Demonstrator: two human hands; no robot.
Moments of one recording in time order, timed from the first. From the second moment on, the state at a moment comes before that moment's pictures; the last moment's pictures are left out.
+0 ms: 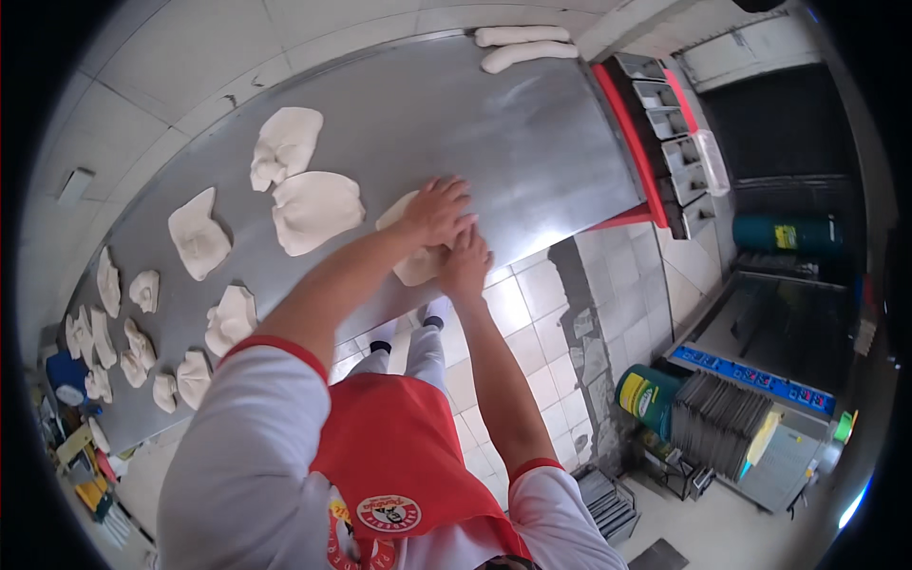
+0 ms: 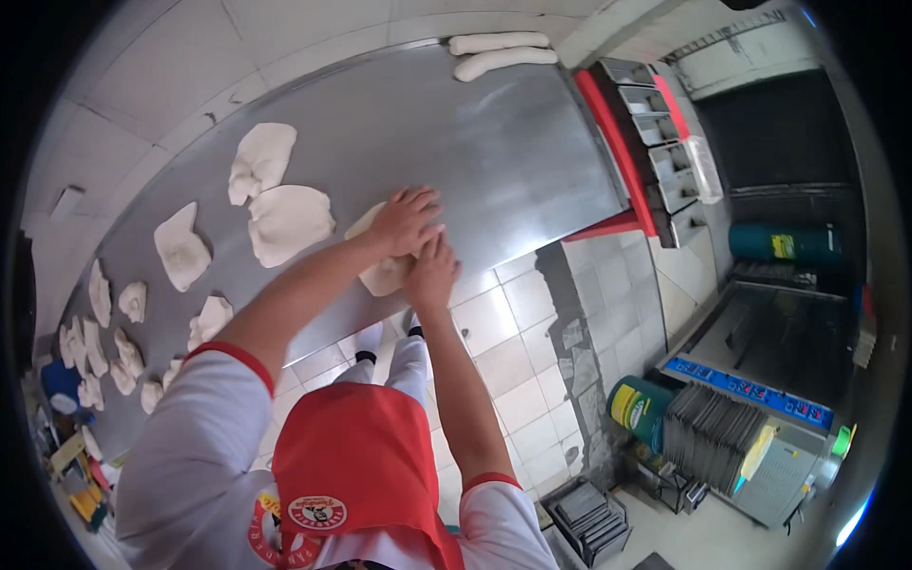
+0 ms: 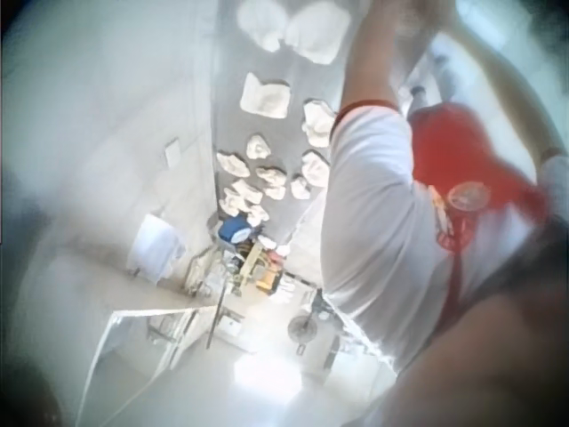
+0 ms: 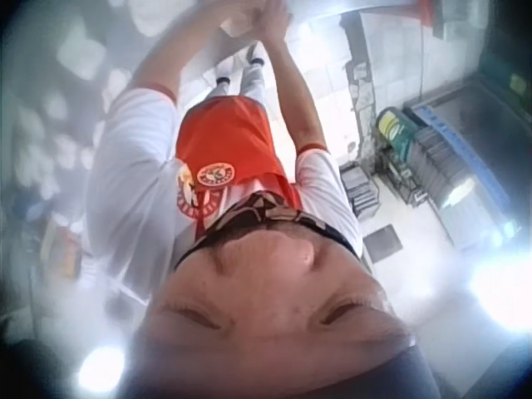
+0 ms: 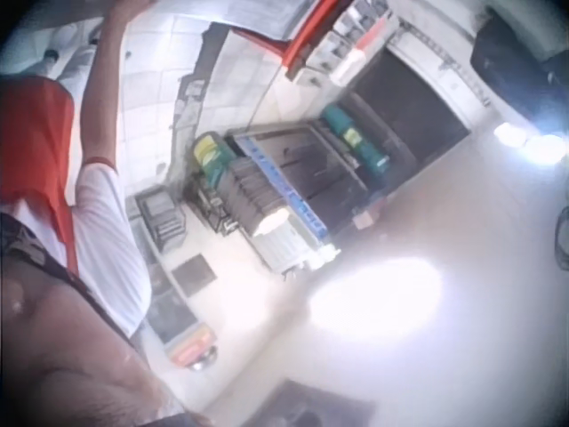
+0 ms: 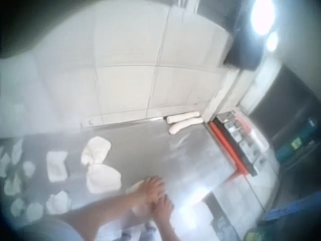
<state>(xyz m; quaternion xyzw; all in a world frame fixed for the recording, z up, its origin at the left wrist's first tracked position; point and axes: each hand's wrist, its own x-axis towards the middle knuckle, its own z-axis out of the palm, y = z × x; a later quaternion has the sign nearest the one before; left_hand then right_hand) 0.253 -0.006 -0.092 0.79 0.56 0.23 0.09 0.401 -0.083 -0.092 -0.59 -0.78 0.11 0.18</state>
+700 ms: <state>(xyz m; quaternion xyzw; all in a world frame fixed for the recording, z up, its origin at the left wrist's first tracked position) 0.231 -0.061 0.012 0.72 0.62 0.21 0.22 0.489 -0.004 0.005 -0.41 -0.70 0.56 0.15</state>
